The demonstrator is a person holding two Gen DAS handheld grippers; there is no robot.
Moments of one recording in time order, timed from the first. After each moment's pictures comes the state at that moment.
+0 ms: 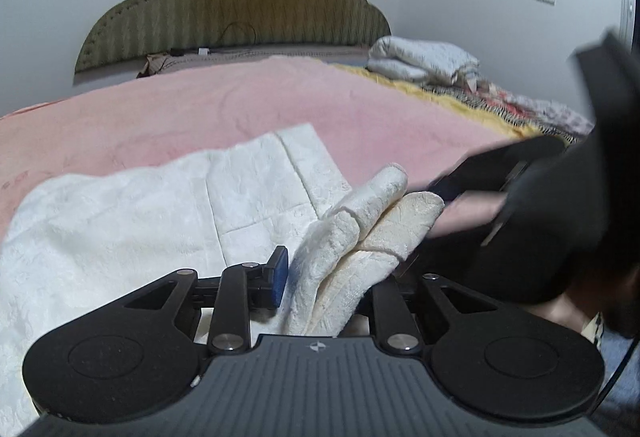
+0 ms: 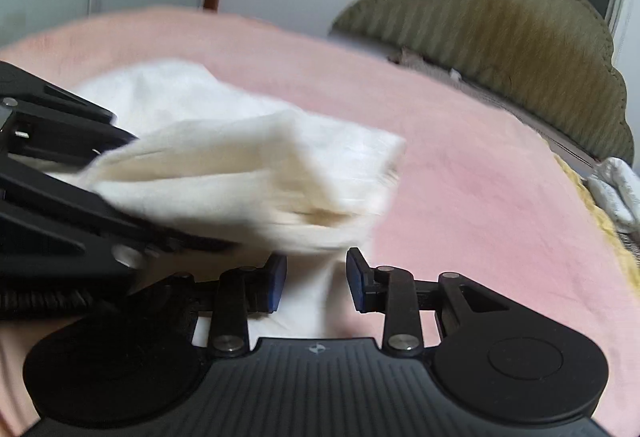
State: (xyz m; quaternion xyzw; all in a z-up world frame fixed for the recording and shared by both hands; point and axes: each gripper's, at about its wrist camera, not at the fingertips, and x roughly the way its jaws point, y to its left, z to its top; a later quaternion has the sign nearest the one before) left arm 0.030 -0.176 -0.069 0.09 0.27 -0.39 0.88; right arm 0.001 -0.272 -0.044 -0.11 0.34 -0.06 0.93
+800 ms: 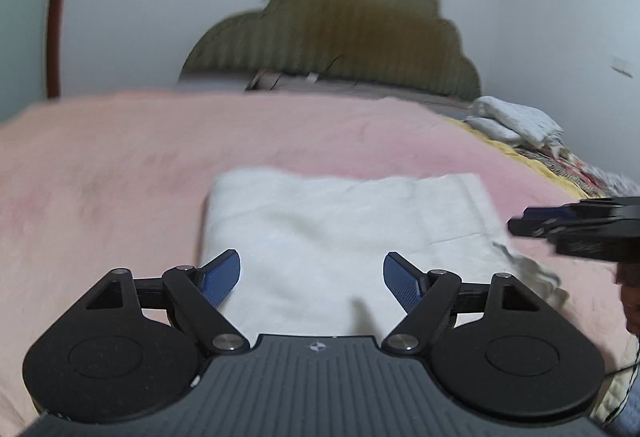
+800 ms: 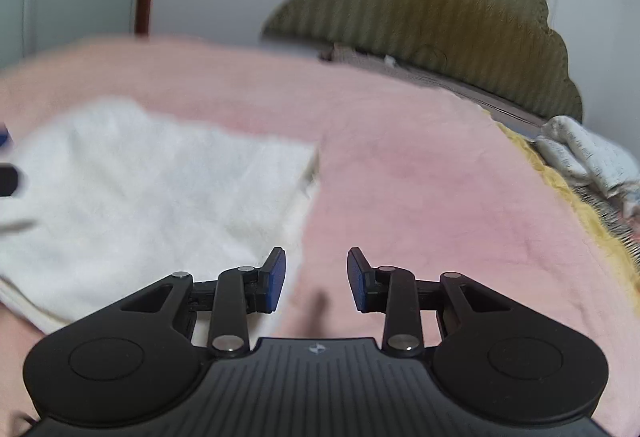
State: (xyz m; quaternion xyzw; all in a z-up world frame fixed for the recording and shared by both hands) left arm 0.064 -0.049 -0.067 0.00 0.27 -0.27 0.93; right arm -0.027 -0.272 -0.030 0.01 0.27 -0.08 0.96
